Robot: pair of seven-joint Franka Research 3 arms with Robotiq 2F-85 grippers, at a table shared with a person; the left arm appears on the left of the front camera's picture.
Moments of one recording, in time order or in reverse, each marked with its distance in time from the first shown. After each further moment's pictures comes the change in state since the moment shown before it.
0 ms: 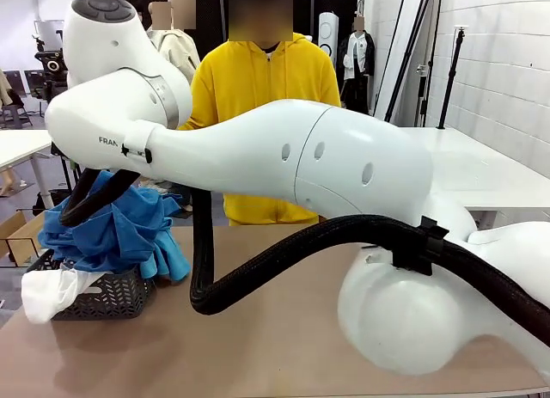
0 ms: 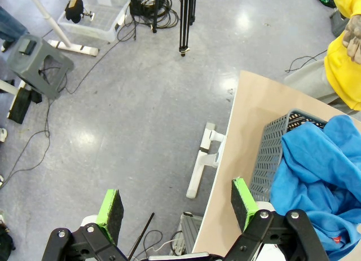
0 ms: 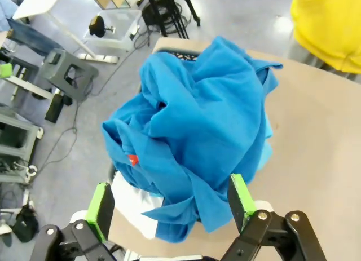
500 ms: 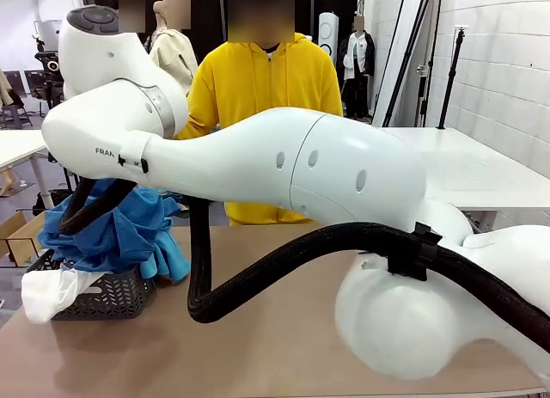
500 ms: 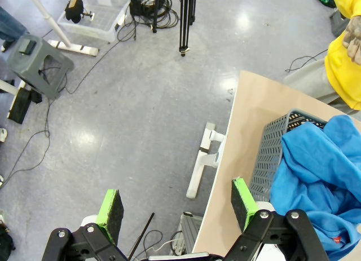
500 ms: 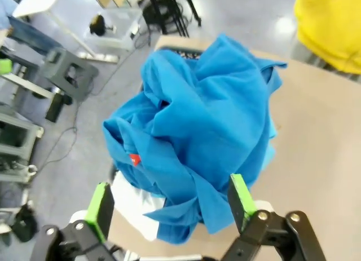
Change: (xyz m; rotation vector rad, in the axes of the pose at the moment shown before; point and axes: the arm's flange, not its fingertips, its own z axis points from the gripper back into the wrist) left arm 0.000 0.000 0.000 0.000 0.000 0.000; right arm -0.001 0.002 0.000 0.003 -0.008 0.004
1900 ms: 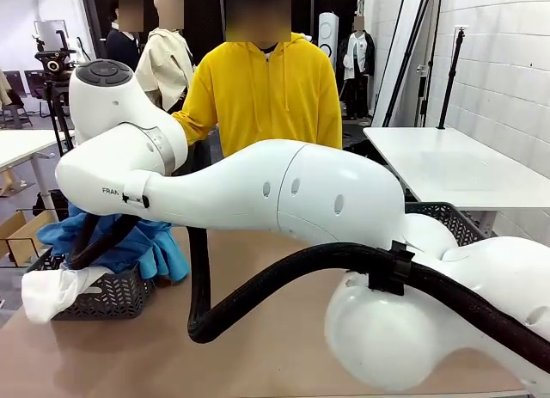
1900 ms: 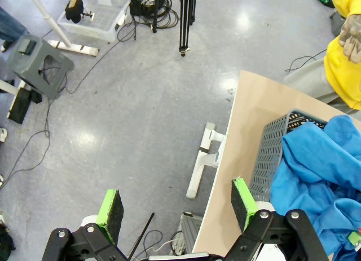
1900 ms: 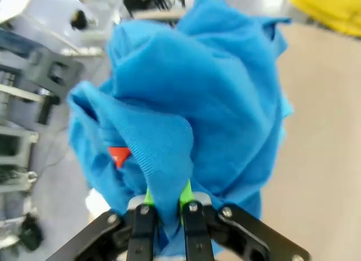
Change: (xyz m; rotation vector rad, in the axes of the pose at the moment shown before) left arm 0.000 0.000 0.000 0.000 0.000 0.000; right arm -0.032 -0.012 -0.073 -0.049 0.070 -0.095
